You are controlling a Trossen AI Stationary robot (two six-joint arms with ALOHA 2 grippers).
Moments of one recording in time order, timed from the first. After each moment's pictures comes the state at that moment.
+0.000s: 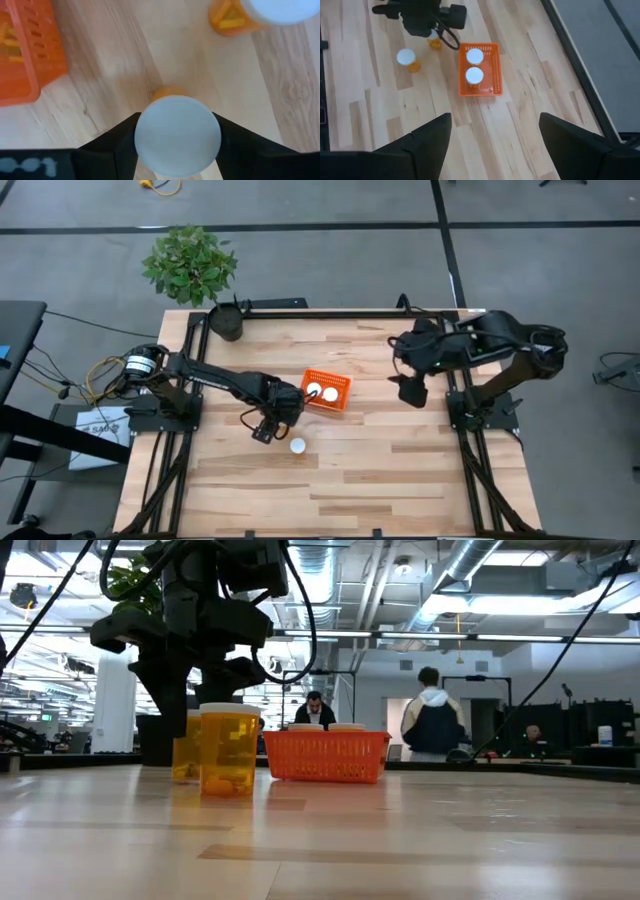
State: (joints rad) left arm -0.08 1.68 1.09 -0.76 0.07 0.31; right arm 0.20 1.45 1.95 -1.53 0.31 0.33
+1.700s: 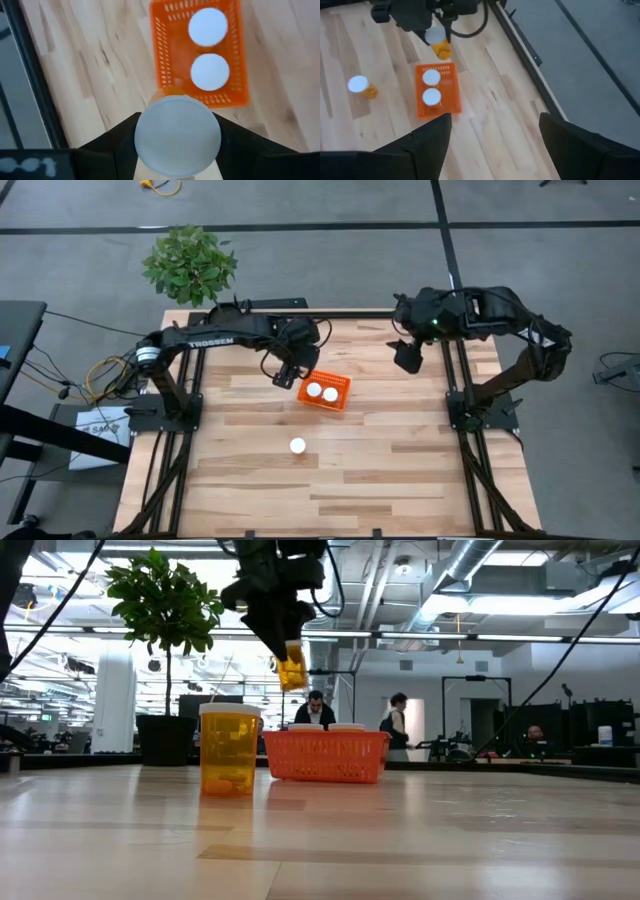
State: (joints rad) left arm 0.24 1.74 1.59 -1.00 0.00 0.63; right arm -0.05 1.41 1.95 -1.46 0.31 0.16
